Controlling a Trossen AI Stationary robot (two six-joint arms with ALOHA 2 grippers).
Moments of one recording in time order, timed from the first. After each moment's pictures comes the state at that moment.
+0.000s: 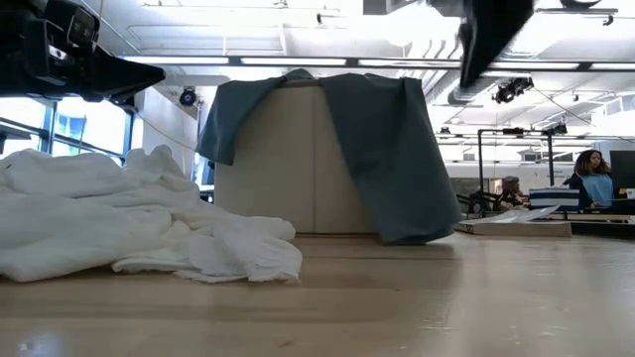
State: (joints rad) left arm 0.13 0.02 0.01 0.09 0.01 0.15; right arm 0.23 1.46 1.28 -1.14 0.33 0.39
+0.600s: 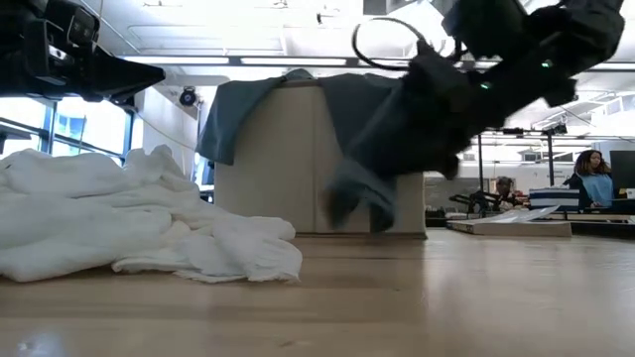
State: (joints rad) left arm 0.13 0.02 0.01 0.09 0.01 0.15; right arm 0.11 1.56 0.56 0.48 0.20 0.51
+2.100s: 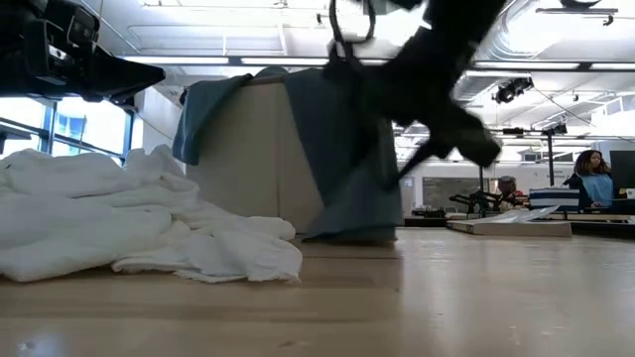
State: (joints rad) left arm 0.13 0.02 0.01 0.09 0.01 0.15; right arm 0.31 1.95 1.34 -0.73 0.68 -0.92
